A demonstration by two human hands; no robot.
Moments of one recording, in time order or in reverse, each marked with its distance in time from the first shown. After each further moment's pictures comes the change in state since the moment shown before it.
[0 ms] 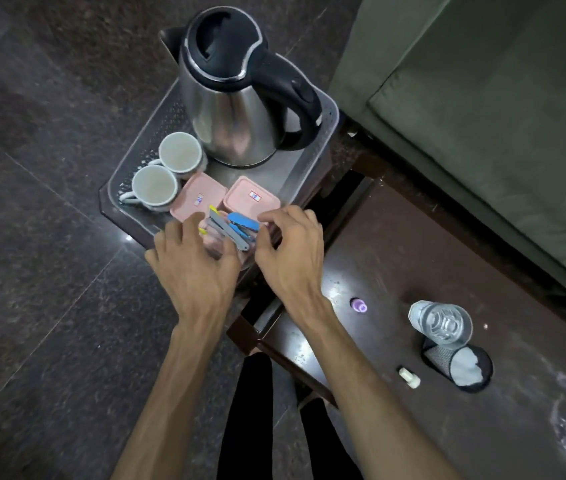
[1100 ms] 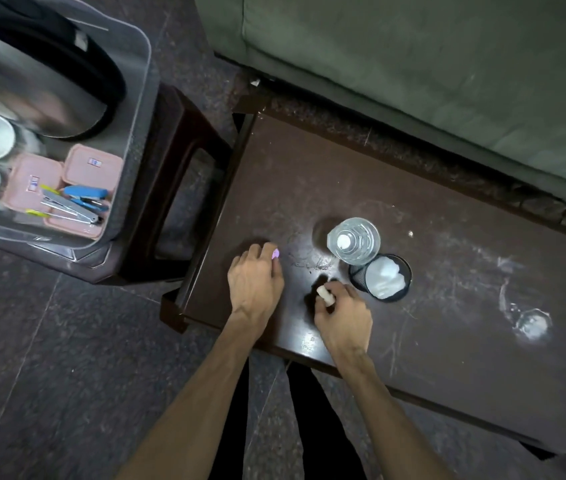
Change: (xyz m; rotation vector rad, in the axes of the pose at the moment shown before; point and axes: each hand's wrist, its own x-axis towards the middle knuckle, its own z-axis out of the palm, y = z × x) left_hand -0.198 0.100 0.163 0.128 -0.433 0.523; right_hand -0.195 0.265 -0.080 -0.202 -0.045 0.660
